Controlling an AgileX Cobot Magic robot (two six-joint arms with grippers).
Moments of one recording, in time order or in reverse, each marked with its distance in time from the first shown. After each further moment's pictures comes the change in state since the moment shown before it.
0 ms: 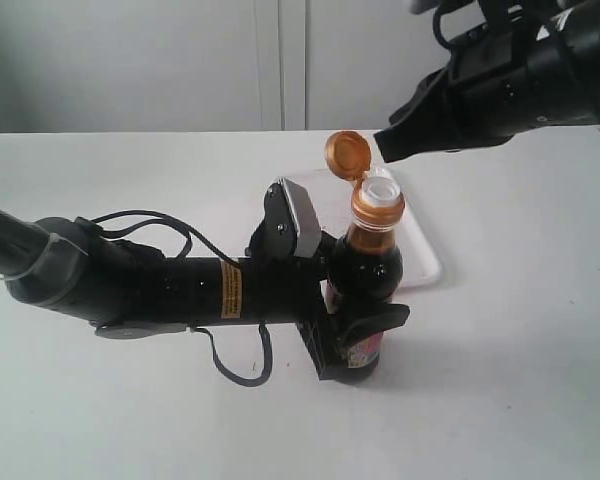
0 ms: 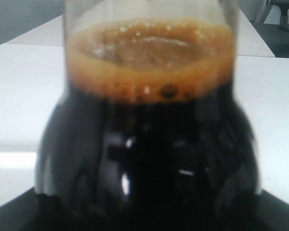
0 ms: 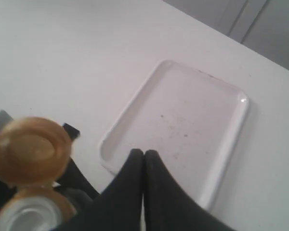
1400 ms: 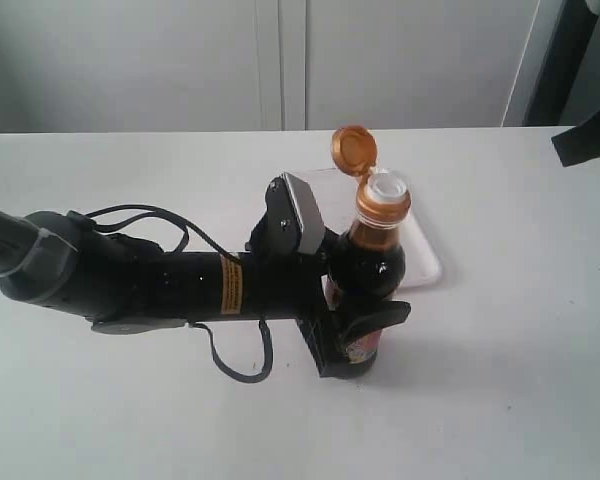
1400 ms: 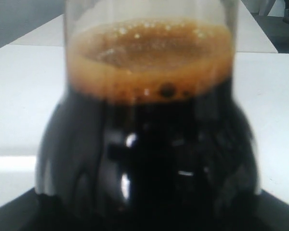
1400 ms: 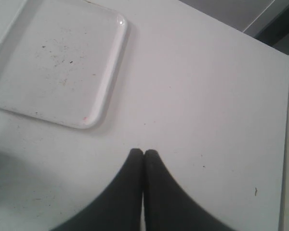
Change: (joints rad) left arm -0.006 -0.043 0.002 0.001 0.042 0.004; right arm -0.223 -0.194 0.043 -0.400 0.199 0.251
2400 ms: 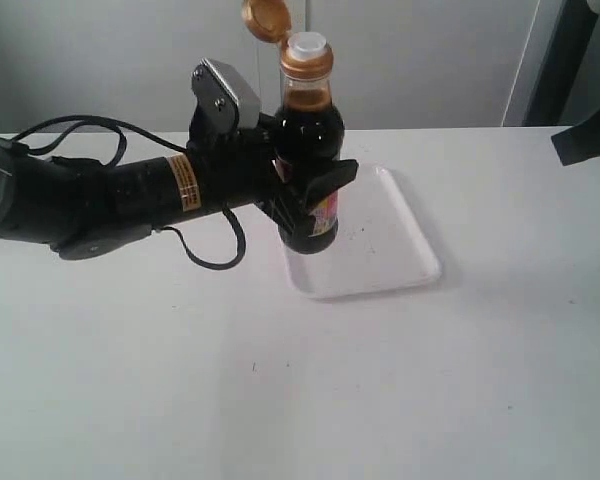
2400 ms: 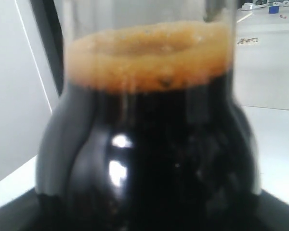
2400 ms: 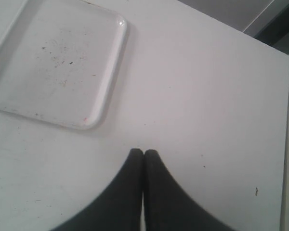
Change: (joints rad) left arm 0.149 -0.088 -0.105 -0.132 0.042 0.006; right arm 0.000 0.000 0.000 0.000 0.000 0.004
